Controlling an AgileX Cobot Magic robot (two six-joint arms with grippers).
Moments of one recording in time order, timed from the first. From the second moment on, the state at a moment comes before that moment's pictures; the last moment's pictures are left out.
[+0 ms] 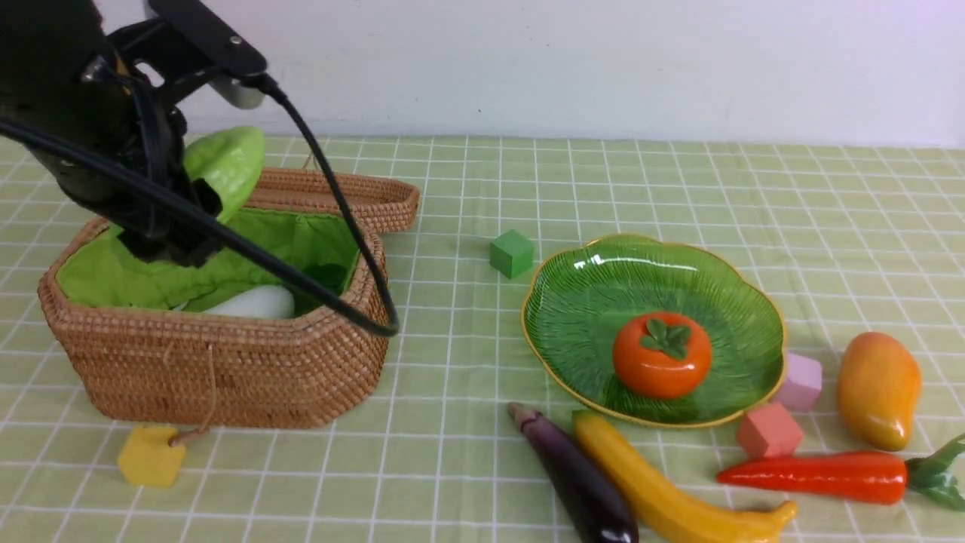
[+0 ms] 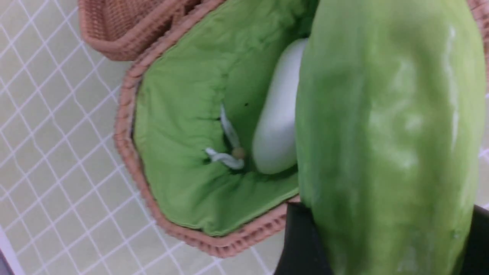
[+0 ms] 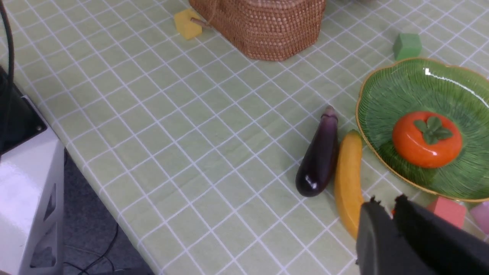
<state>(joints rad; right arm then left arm) 0.41 0.59 -1.10 0.41 1.21 -0.38 -0.27 1.49 -1.45 0.21 1.07 0.39</state>
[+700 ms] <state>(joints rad) 0.41 0.60 -1.10 0.43 1.19 -0.39 -0.14 1.62 -1.45 0.18 0.94 0.71</state>
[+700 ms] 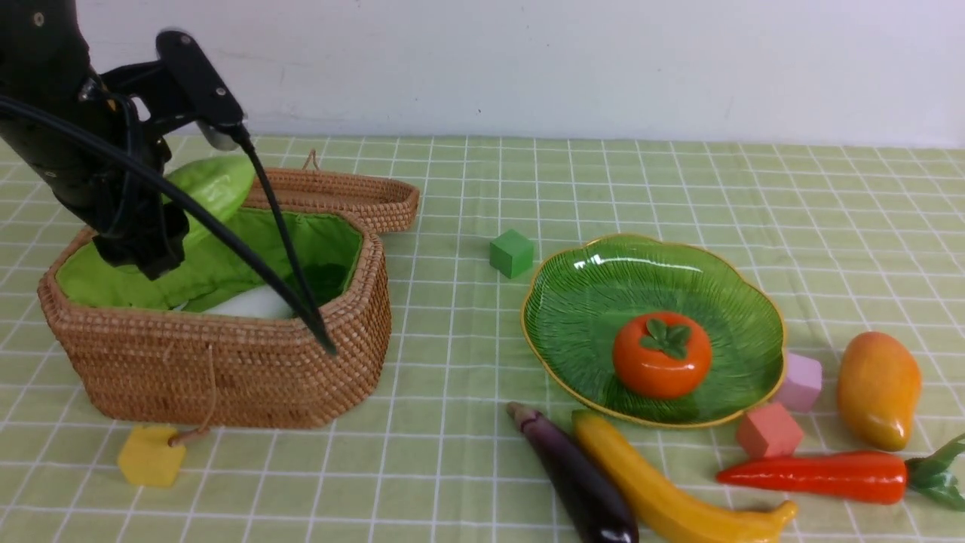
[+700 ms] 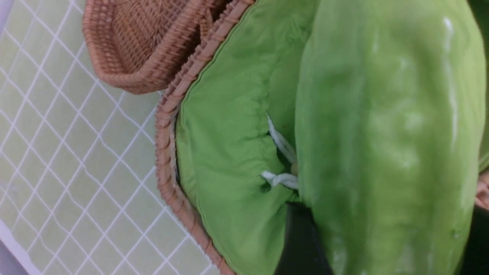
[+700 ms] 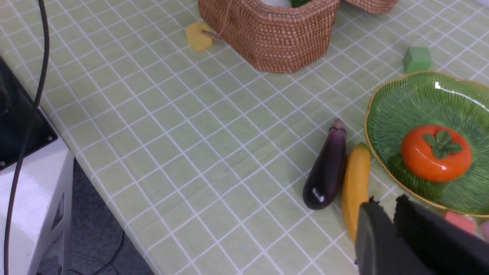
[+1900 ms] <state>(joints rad) 0.41 0.60 -1.10 0.43 1.05 -0.39 -0.14 1.64 -1.45 0.22 0.90 0.61</state>
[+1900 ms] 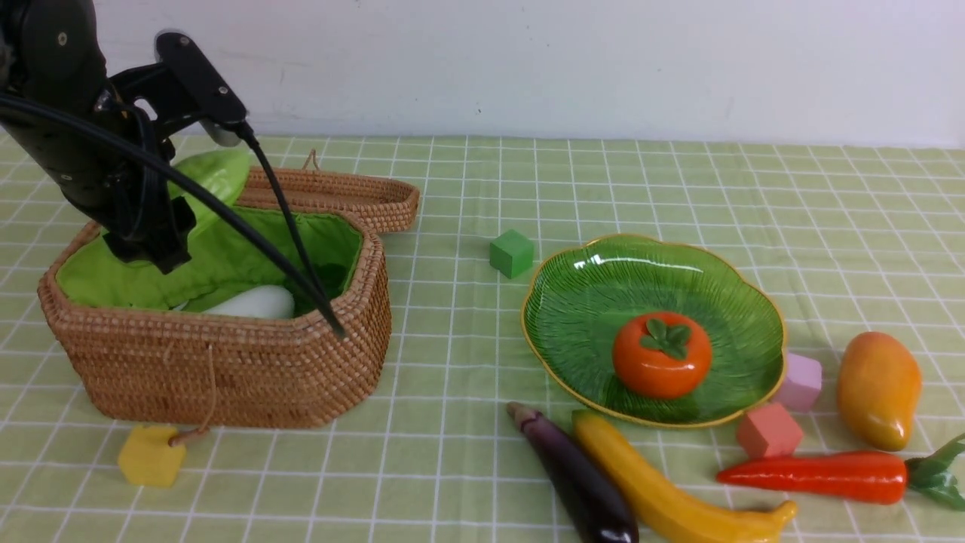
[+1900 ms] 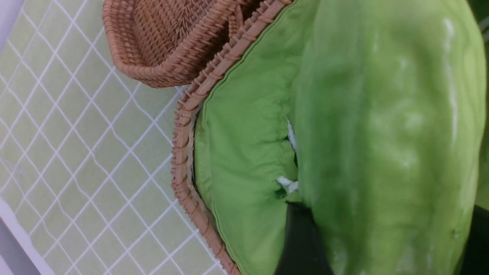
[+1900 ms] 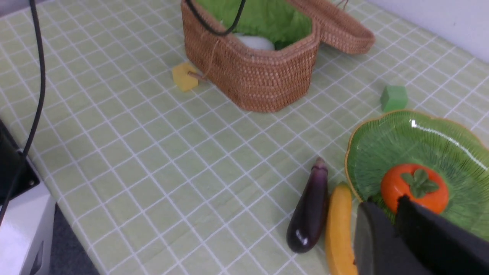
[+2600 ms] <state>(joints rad) 0.41 0.60 -1.10 0.43 0.94 -0.39 -0.14 1.64 -1.45 0.18 0.89 0.61</state>
